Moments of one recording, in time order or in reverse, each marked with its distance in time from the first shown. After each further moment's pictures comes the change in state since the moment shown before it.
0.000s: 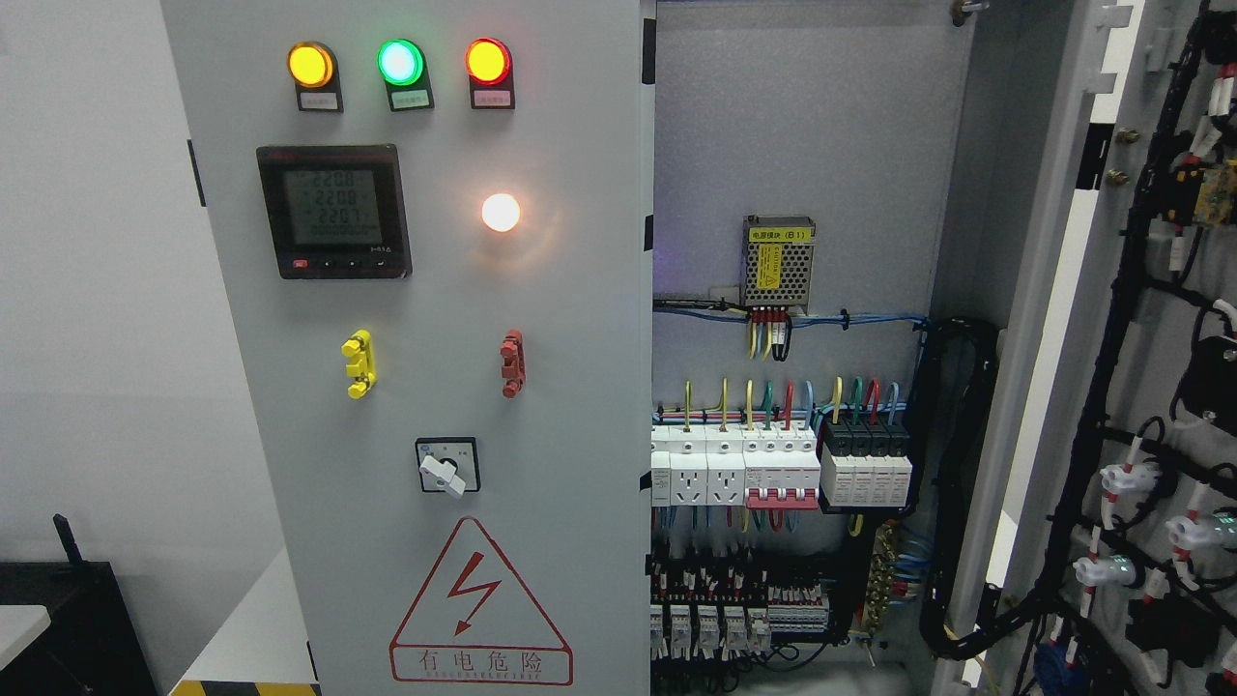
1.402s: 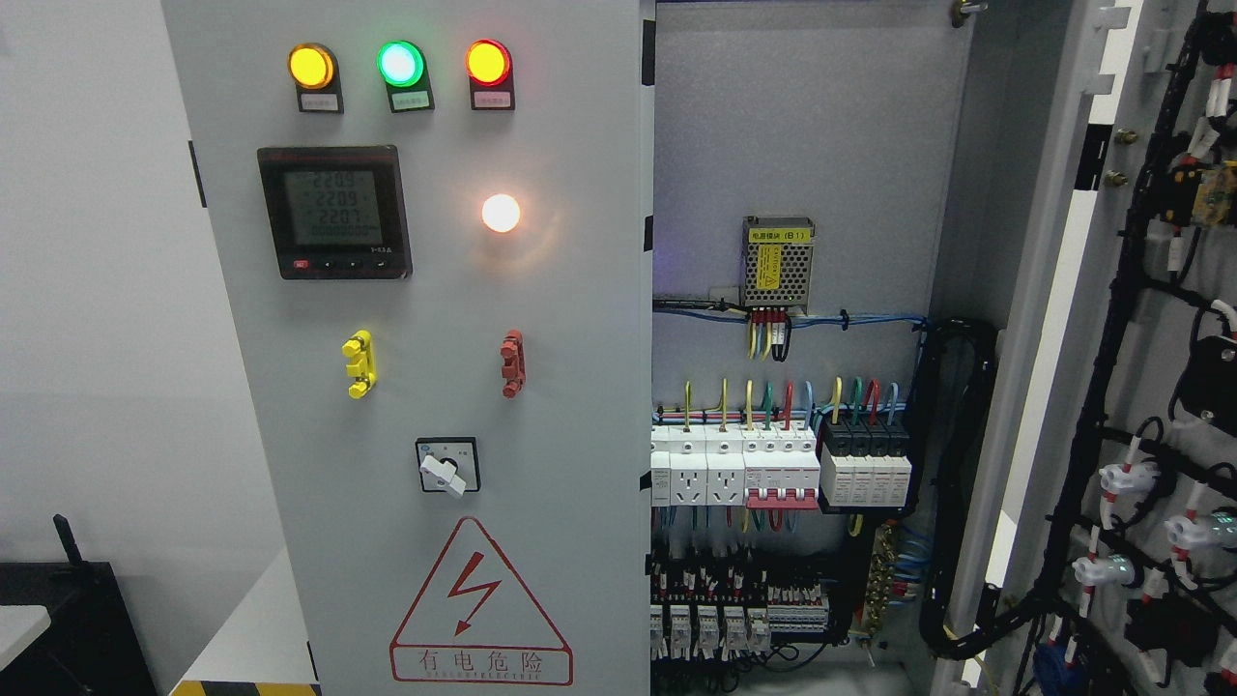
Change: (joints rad) left arm -0.044 -0.102 -0.013 0.121 0.000 -0.007 0.121; right arm 0.325 -0.092 0.000 -0.619 -0.001 -0.037 -0.008
